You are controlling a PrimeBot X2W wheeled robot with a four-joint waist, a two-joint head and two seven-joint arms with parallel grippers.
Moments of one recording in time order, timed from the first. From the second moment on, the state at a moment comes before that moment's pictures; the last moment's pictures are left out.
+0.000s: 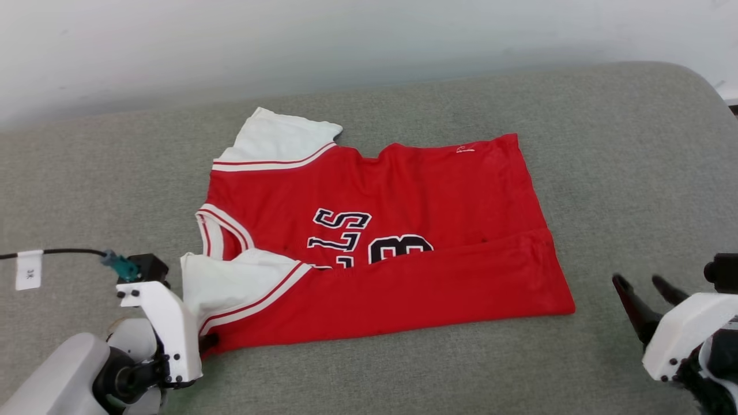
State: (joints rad) left arm -0.38 0.65 -0.59 0.34 -1.11 0.05 0.66; right arm -0.10 -0.25 -0.08 0.08 0.43 0.13 0.40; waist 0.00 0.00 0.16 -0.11
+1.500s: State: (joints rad) left arm -0.35 0.65 -0.61 0.18 -1.11 0.08 0.66; right arm -0.28 -0.30 0.09 0.38 0.55 0.13 0.81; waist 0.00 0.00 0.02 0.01
